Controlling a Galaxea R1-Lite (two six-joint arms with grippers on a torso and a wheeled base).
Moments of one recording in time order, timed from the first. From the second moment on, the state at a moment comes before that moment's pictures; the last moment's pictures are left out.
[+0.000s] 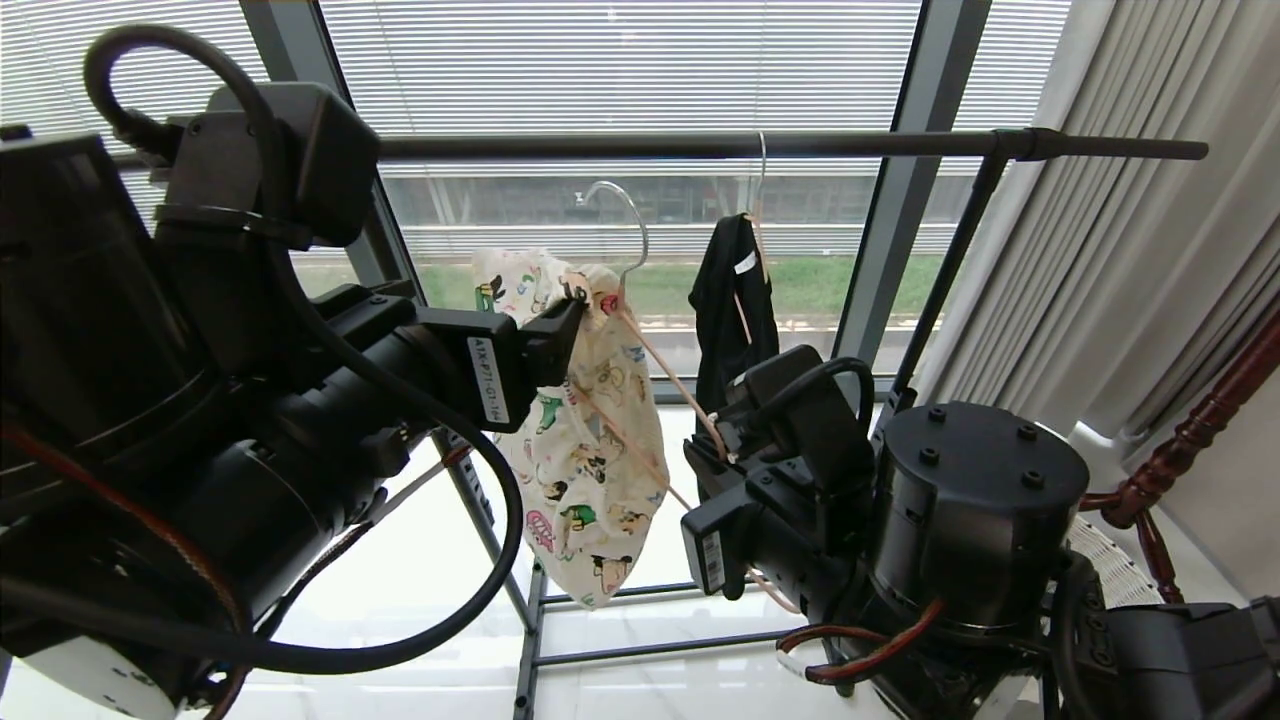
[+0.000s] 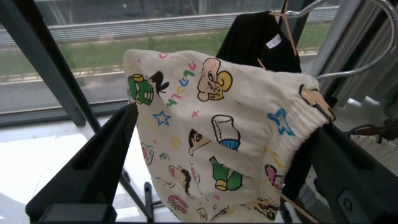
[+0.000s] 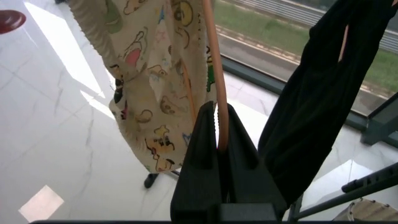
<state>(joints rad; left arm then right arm) -0.86 1.40 -0.83 -0.58 0.68 0.08 1.12 1.81 -0.82 -0.92 -0.45 -0.03</state>
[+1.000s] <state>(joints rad) -0.90 1.35 -0.76 -0.51 0.67 0.25 1.11 1.75 -0.78 -0.92 -0.46 -0.06</state>
